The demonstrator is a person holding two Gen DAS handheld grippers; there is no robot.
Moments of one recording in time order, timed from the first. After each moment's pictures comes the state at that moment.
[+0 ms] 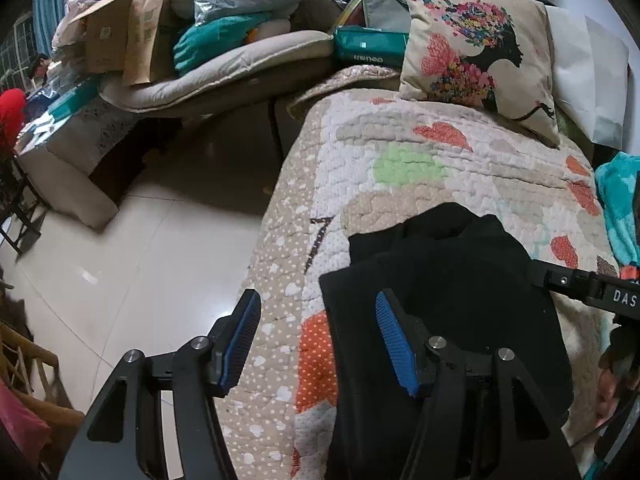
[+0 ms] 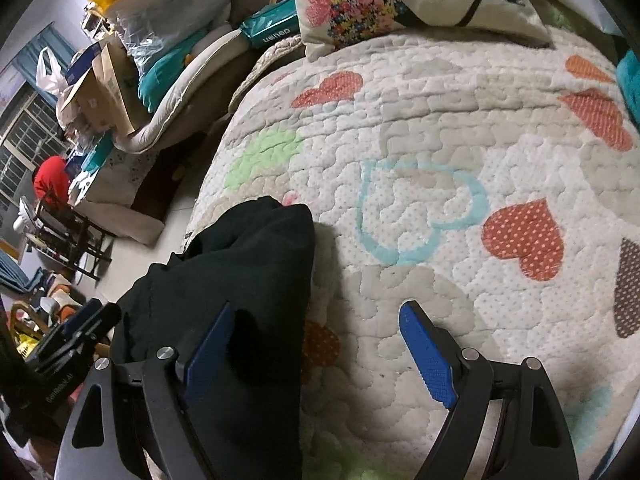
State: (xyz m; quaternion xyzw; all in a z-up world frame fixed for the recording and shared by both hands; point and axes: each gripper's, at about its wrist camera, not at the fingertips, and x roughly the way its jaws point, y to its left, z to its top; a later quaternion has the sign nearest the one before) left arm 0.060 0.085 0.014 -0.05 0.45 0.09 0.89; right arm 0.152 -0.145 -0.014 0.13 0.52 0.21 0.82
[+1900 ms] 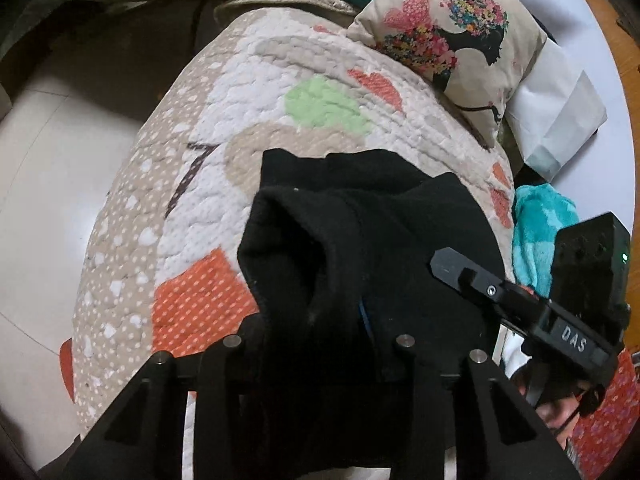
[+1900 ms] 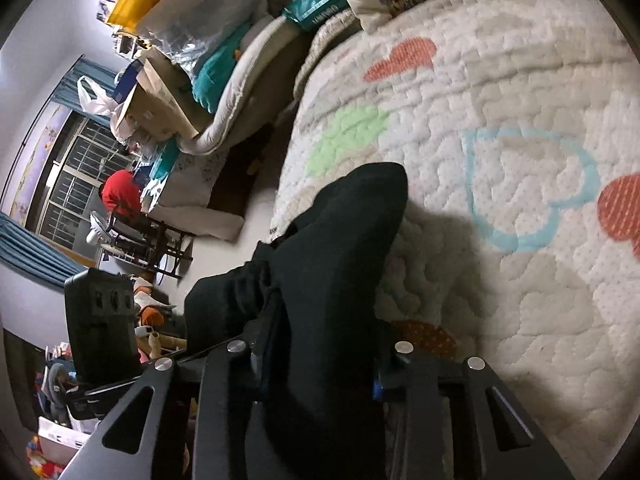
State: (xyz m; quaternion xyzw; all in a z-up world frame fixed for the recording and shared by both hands) left arm 0.107 0.082 -0.019 -0.26 0.53 -0.08 0.80; right arm 0.163 -0.116 -0.013 0.22 0.52 0.32 0.76
